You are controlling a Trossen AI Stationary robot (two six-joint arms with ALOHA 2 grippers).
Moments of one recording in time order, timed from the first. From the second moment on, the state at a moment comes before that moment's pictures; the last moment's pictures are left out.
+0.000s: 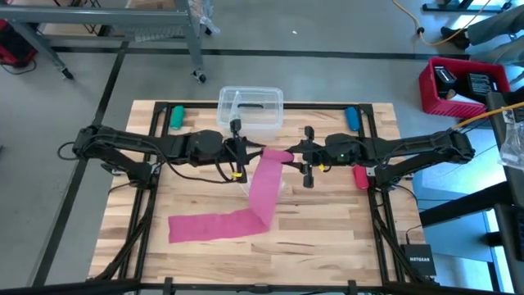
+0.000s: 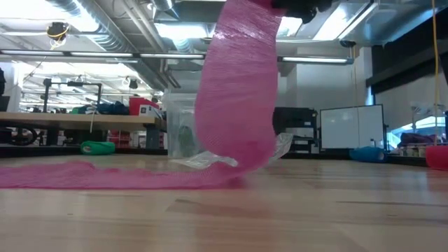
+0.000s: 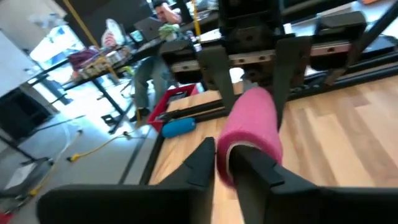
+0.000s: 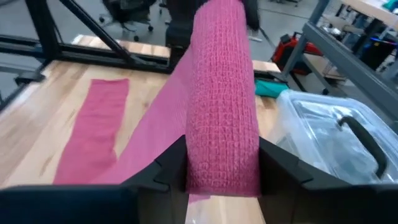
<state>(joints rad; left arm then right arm) -0.06 1.35 1.17 -0.02 -0.36 0.34 0.07 1.15 0.90 -0.08 0.14 -0.14</state>
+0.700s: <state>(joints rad) -0.08 1.32 1.17 -0.14 -0.49 0.12 0.07 1.15 0.90 -0.11 0.51 -0.08</state>
